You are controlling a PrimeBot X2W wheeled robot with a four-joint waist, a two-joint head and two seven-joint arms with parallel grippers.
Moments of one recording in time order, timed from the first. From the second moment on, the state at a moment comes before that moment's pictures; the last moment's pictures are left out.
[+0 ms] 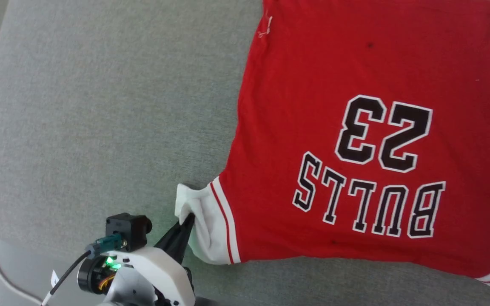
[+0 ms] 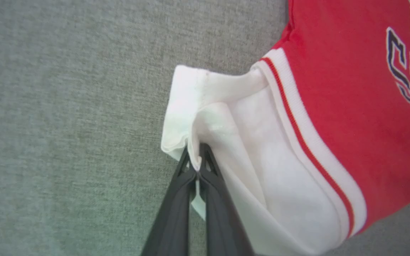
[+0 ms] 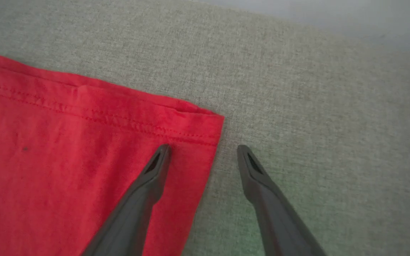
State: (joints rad) left arm 0.02 0.29 -0.32 -0.20 -0.50 0.15 0.31; right arm -0.97 -0.45 -0.02 0.67 0.25 0.13 0.63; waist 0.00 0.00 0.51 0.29
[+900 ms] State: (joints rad) left arm 0.08 0.32 -0.30 -0.12 -0.52 0.16 0.29; right arm -0.55 -0.31 -0.23 0.38 0.12 0.13 0.07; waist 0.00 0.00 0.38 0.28
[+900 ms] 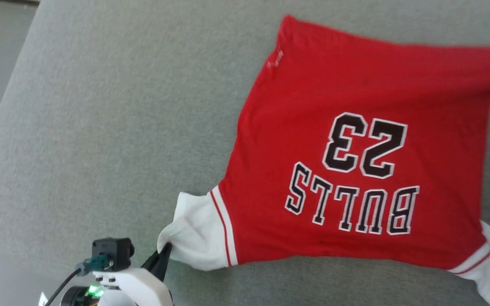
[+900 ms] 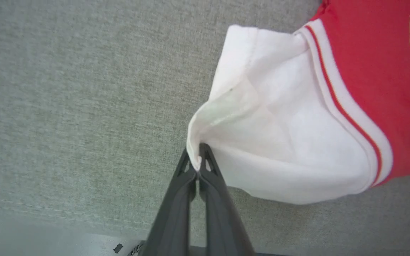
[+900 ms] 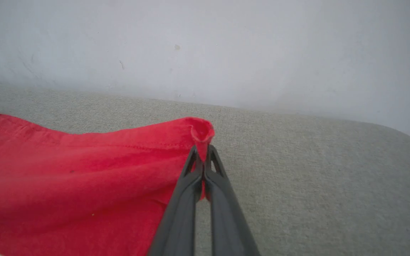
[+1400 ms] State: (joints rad) left arm 0.16 0.36 -0.29 -0.19 -0.54 0.19 0.33; right arm -0.16 -0.16 -0.50 0.19 0.13 0.13 0.43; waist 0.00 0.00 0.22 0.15
